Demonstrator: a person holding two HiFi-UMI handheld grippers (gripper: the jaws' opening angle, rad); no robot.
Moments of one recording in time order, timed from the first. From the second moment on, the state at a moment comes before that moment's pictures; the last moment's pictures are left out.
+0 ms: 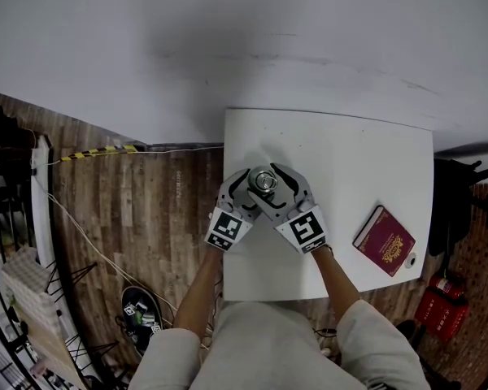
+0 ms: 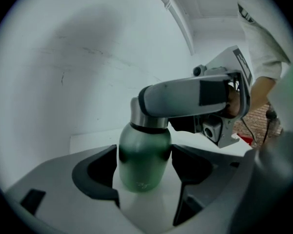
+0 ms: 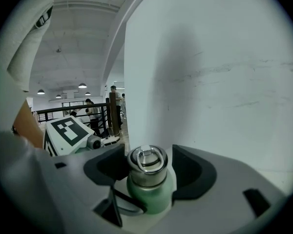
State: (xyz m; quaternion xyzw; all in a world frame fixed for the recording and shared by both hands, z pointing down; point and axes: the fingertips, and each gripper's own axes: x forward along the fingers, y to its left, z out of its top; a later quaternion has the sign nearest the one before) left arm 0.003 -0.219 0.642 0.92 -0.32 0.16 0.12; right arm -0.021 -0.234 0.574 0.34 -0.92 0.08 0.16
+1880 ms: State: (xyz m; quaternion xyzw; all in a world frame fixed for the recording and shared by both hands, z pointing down) left arm 0.007 -0.223 0.640 0.93 -0.31 0.14 0.11; right arm -0.043 -0.230 0.577 0.13 -0.97 0.03 0.21
